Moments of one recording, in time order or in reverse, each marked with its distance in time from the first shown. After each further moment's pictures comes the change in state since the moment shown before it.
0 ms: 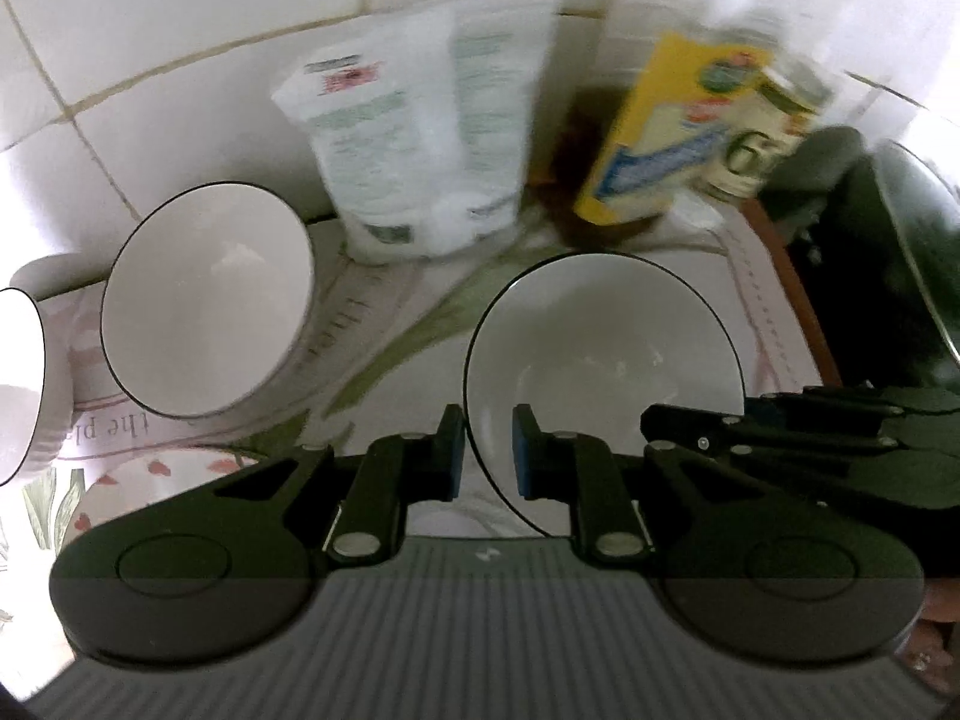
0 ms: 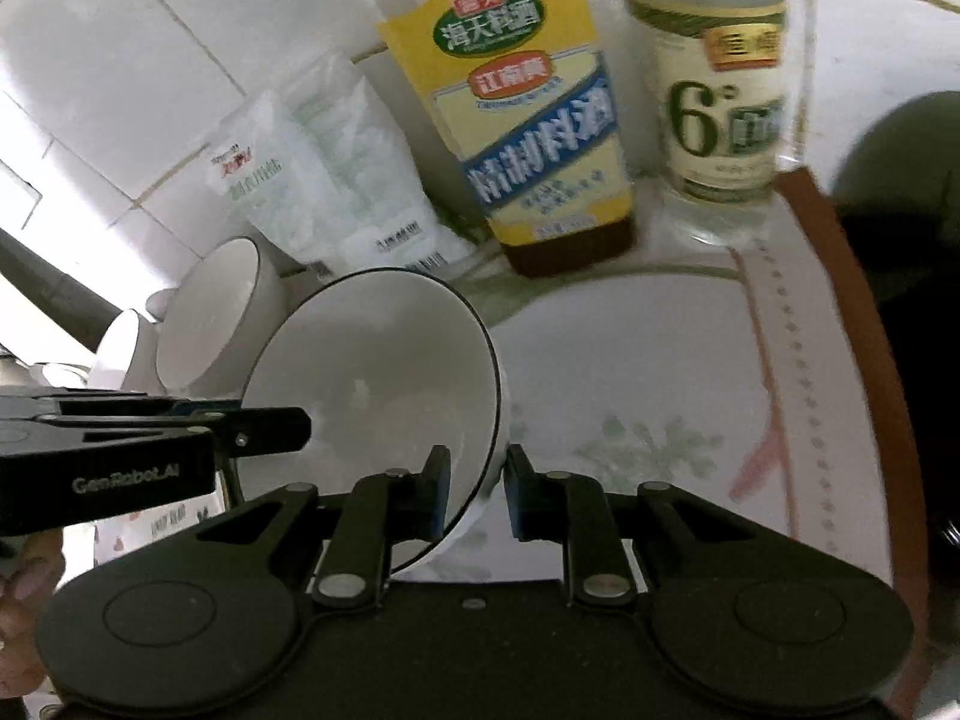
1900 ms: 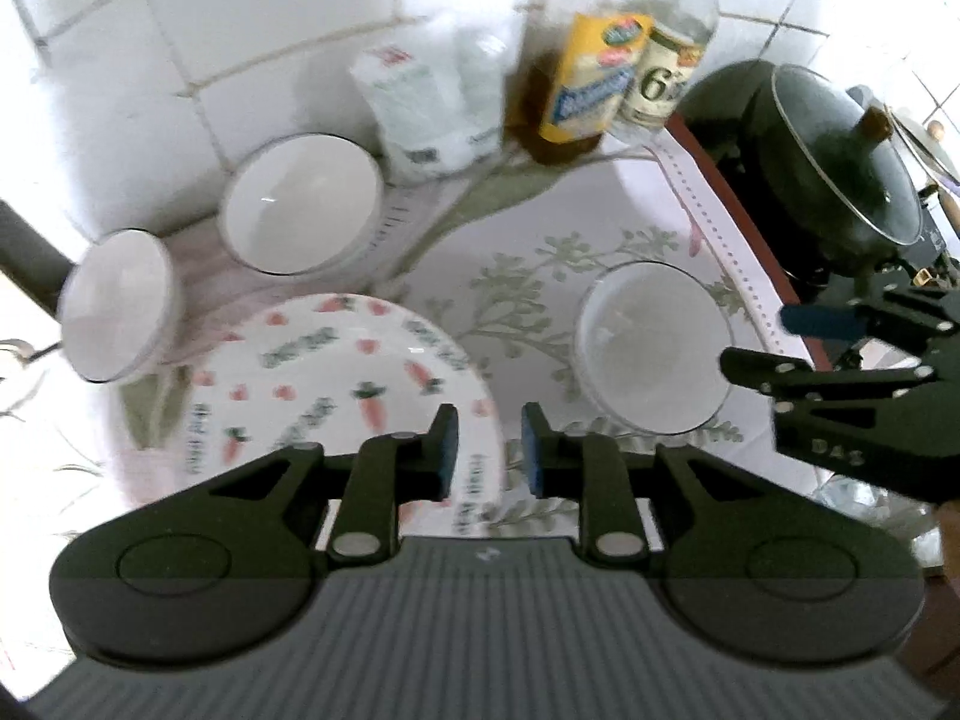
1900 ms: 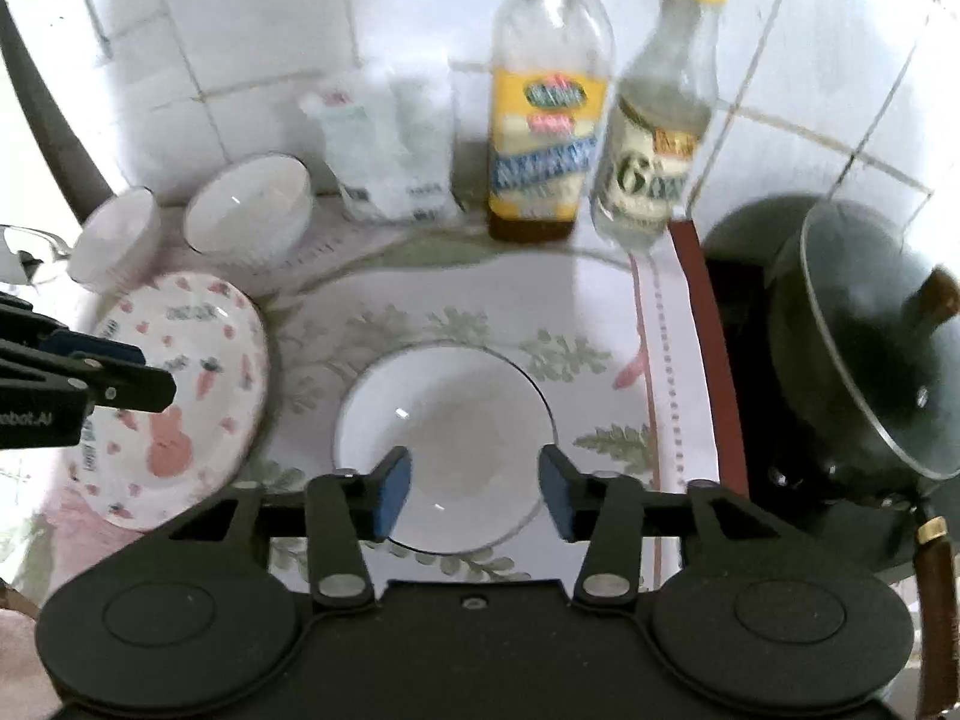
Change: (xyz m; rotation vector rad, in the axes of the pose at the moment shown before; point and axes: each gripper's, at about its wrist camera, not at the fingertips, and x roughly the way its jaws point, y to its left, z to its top) left arm -0.117 0.025 -0.071 0.116 0.033 -0.004; right arm -0.098 0.086 -0.070 -0.206 -0.011 -0.299
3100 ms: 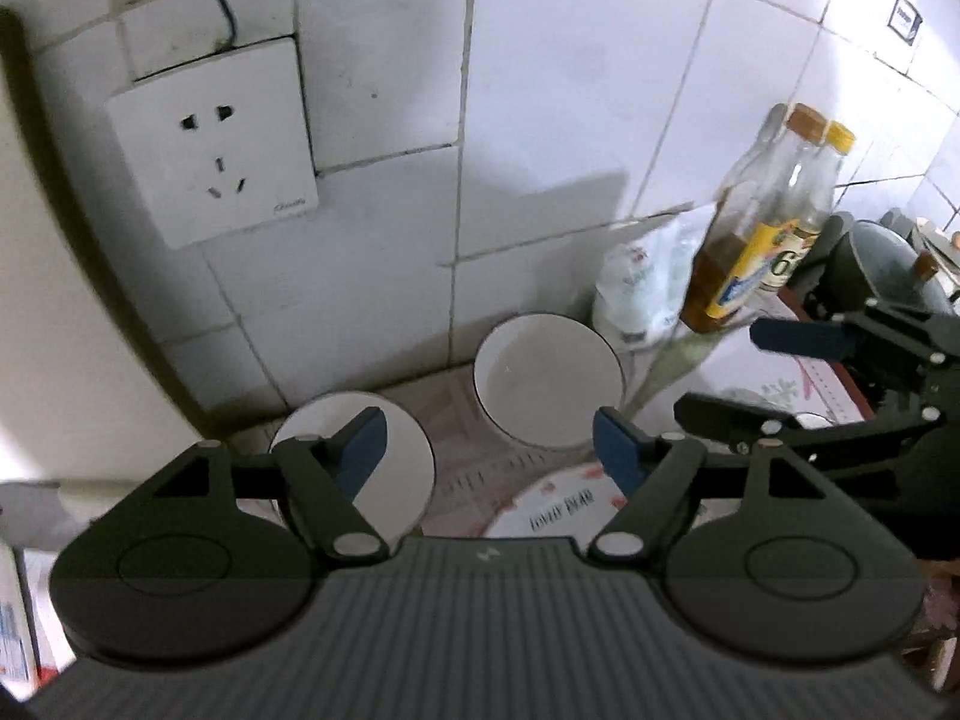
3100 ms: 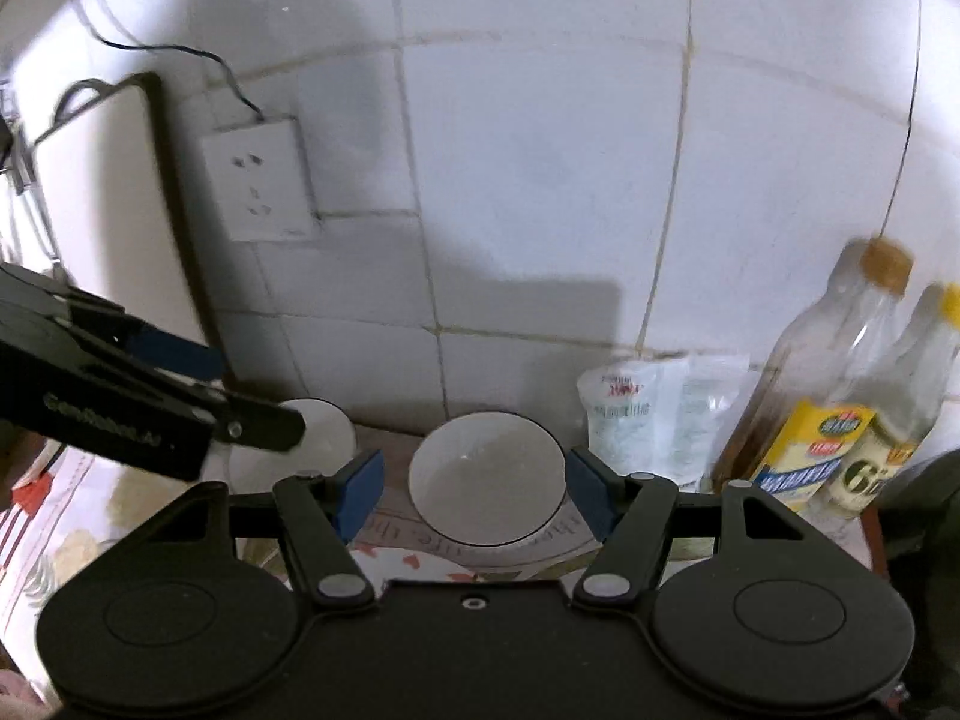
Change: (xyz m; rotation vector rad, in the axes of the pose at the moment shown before) left arm -0.047 0.161 0.042 0.002 -0.280 0.035; right arm 0.012 0.136 0.091 -0.097 -0.344 0.156
